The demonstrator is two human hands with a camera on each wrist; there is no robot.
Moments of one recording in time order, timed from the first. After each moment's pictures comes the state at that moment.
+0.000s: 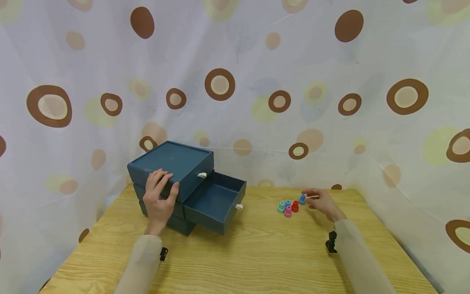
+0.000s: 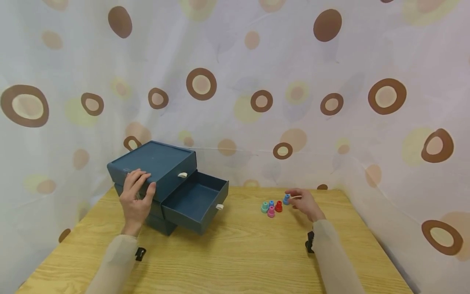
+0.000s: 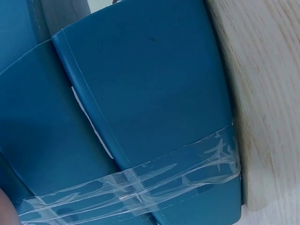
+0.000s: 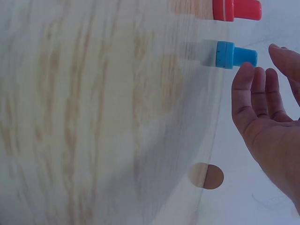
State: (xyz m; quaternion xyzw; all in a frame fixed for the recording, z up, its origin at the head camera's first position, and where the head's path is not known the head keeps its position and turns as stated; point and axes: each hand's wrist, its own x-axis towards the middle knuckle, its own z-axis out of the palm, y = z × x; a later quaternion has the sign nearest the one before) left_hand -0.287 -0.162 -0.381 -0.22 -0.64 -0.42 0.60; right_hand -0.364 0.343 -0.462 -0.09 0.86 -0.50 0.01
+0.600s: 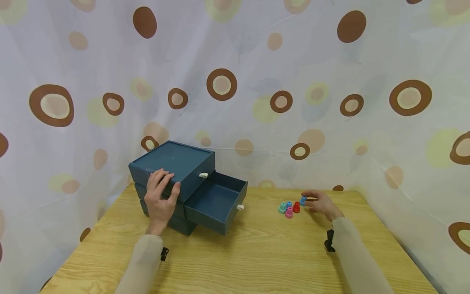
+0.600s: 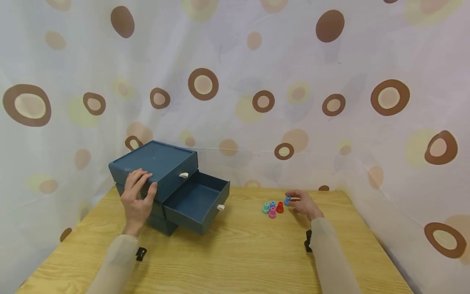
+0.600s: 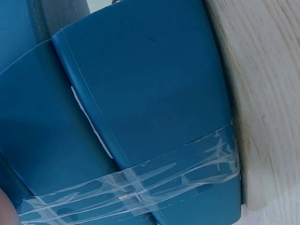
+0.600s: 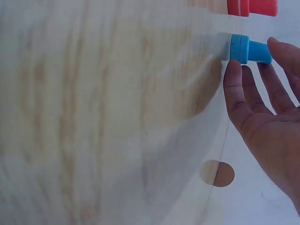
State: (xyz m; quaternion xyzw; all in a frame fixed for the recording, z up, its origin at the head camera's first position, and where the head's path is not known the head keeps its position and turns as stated) left_hand -0.287 -0.162 -0.381 -0.22 -0.64 -0.41 0.60; right_hand -0.370 0.340 -0.465 -0.08 0.86 -0.50 0.06
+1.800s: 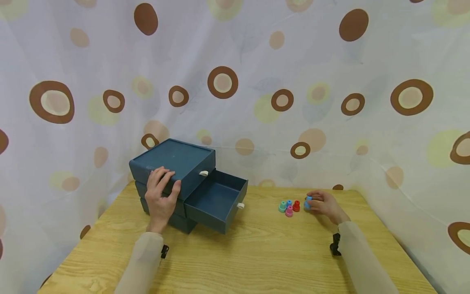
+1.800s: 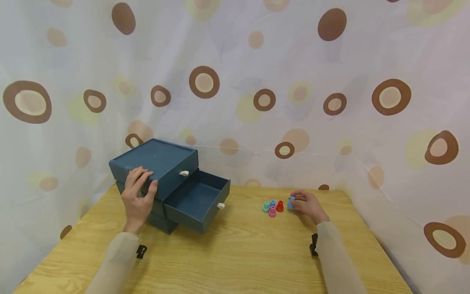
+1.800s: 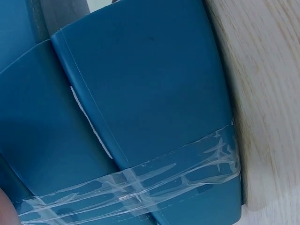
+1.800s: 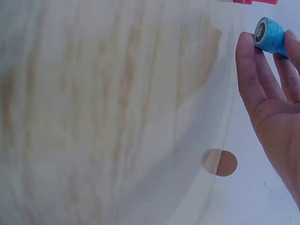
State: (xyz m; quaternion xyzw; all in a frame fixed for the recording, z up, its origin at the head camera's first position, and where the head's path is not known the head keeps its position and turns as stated) left_hand -0.317 -0.182 -0.409 -0.22 -0.66 -0.41 0.59; right_hand -0.361 0.355 -0.475 -0.10 0.82 -0.56 0.04
